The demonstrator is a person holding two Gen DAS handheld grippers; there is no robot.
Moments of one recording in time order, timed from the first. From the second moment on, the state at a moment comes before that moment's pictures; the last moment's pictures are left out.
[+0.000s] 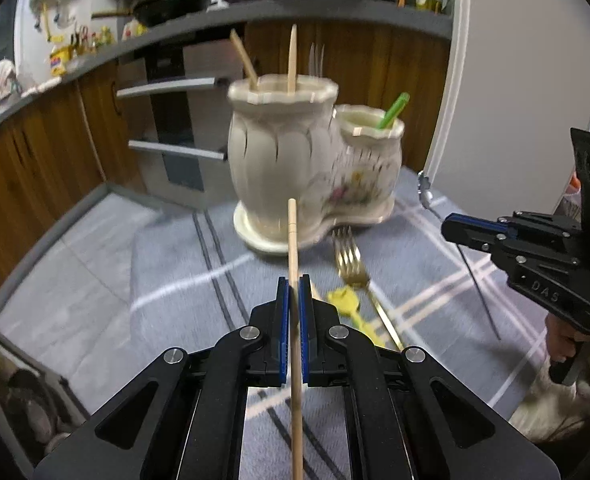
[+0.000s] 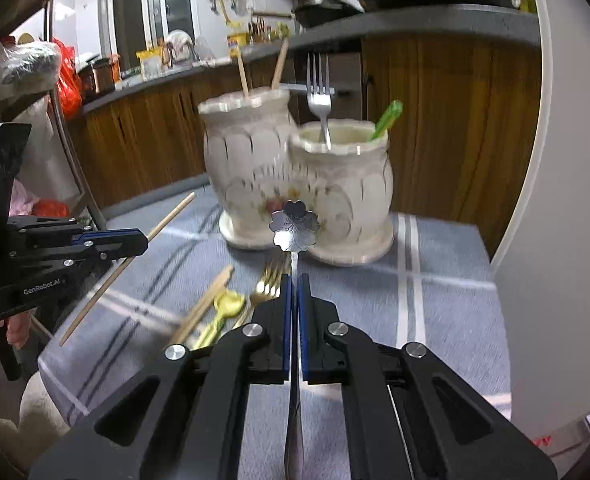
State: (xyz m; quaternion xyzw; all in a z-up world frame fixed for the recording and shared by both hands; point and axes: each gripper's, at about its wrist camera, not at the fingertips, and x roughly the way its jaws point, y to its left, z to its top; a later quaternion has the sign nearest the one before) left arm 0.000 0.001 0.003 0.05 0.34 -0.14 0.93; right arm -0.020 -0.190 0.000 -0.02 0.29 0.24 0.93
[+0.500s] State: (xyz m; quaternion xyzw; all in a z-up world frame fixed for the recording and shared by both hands) left arm 0.044 0.005 0.102 -0.01 0.20 -0.18 0.96; right arm 0.028 -0.186 0.089 0.04 0.15 0.25 0.96
